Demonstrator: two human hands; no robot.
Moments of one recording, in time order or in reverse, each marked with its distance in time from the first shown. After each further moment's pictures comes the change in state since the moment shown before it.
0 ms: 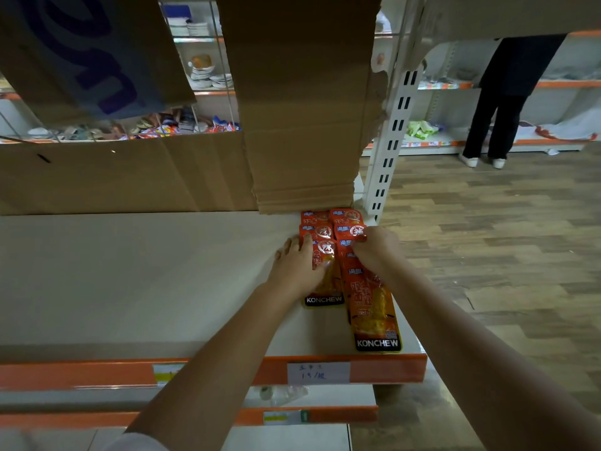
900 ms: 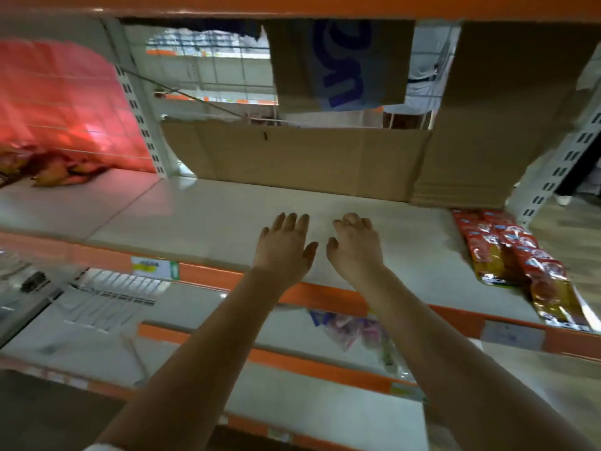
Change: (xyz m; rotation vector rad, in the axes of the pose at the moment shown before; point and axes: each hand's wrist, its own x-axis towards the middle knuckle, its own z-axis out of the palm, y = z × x) left_hand -0.188 -0.248 -0.129 0.290 0.373 -0.042; right_hand -0.186 -0.231 0.173 -0.411 0.108 -0.596
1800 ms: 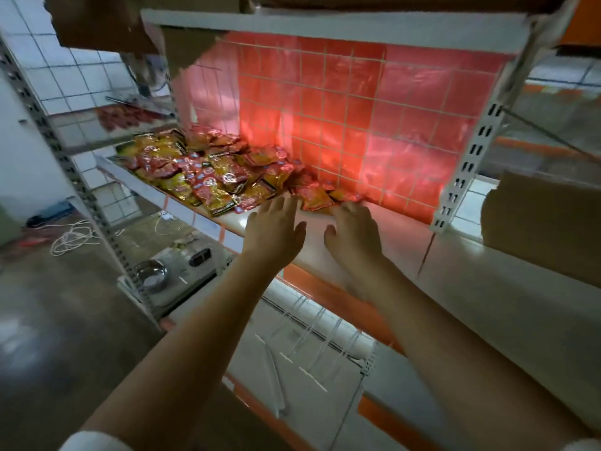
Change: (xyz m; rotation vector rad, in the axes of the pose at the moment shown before) left_hand -0.048 -0.590 -0.100 -0.002 0.229 -0.426; right_hand 0.187 -0.570 0.131 0.223 0.052 -0.409
